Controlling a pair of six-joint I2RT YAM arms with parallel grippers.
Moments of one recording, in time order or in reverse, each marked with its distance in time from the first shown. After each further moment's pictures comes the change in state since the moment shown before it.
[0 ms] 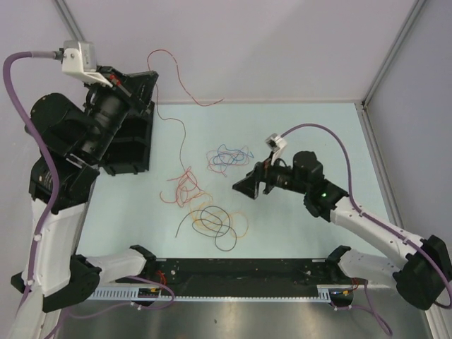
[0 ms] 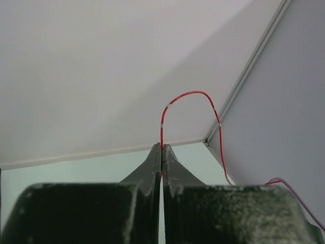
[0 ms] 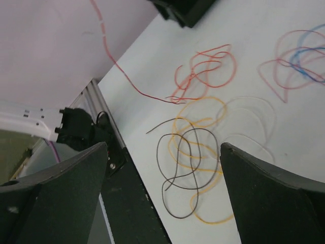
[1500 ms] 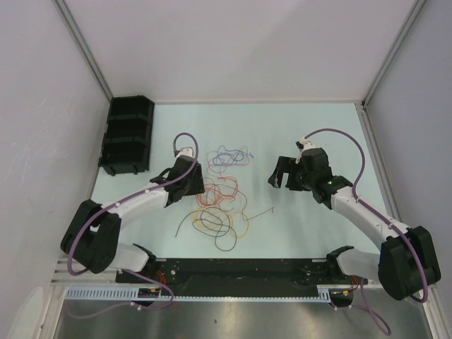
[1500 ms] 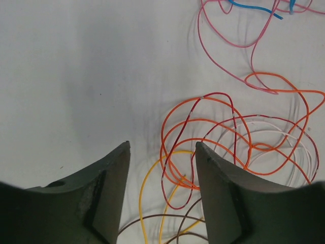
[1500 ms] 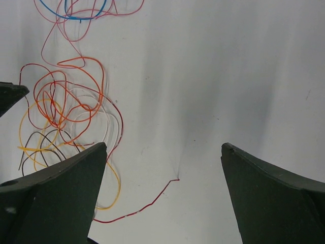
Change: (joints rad) left arm 0.009 0.200 -1.264 0.376 -0.108 -0.250; right arm -0.238 0.133 -0.042 -0.320 0.326 -0.026
